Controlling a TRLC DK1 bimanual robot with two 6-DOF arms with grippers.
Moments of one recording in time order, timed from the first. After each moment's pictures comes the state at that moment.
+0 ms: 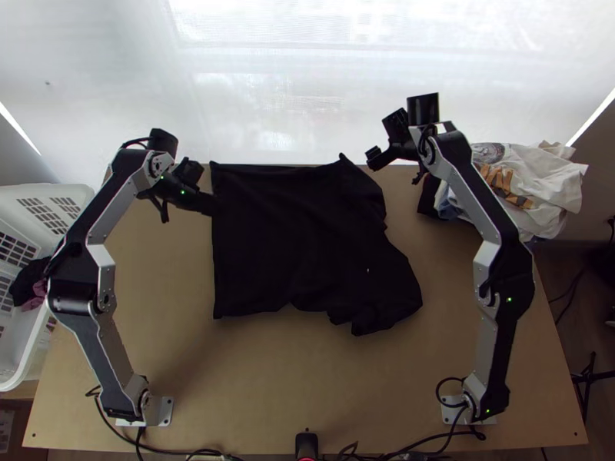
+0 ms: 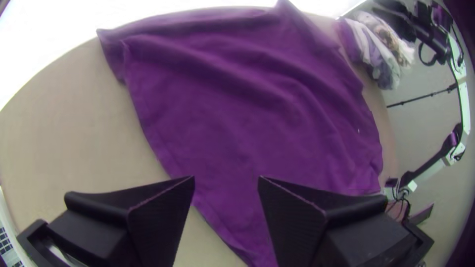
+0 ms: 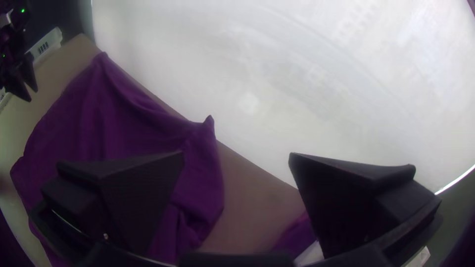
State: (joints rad) left arm -0.07 1.97 1.82 -1.08 0.42 0.27; right arm 0.28 2.12 2.13 -0.66 -0.01 -0.34
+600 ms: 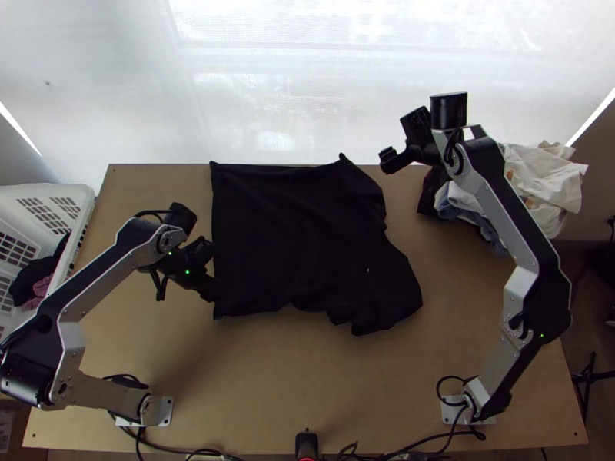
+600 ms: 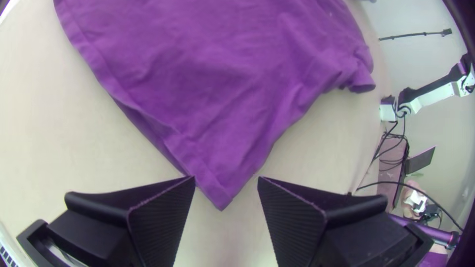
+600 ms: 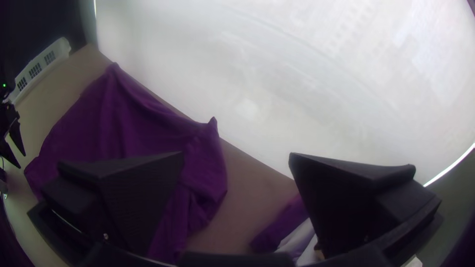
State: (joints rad) left arm -0.23 1.54 1.15 -1.09 0.39 0.30; right arm 0.28 1.89 1.95 -0.67 -0.02 -0.32
